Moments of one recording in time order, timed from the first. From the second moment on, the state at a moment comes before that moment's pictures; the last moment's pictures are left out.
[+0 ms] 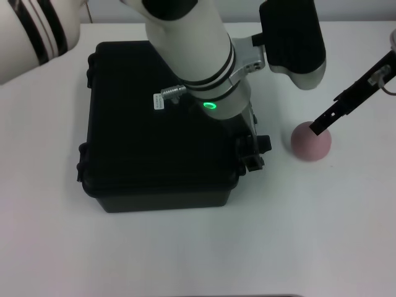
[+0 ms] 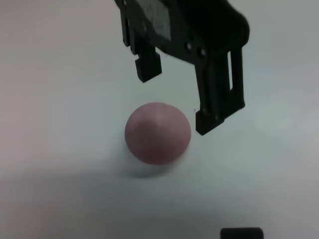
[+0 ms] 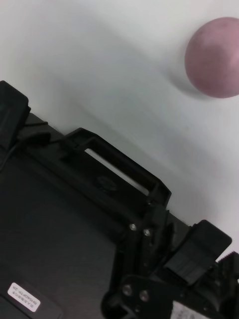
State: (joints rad) left arm -1.09 -2.06 1.99 1.03 -0.81 -1.16 0.66; right arm 1.02 1.97 -0.75 -0.69 0.25 1.62 -0.84
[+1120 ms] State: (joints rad) left arm -1.17 -2.07 2.11 0.89 -0.90 -1.01 0.68; right arm 1.02 1.97 -0.75 -0.69 0.26 1.61 -0.85
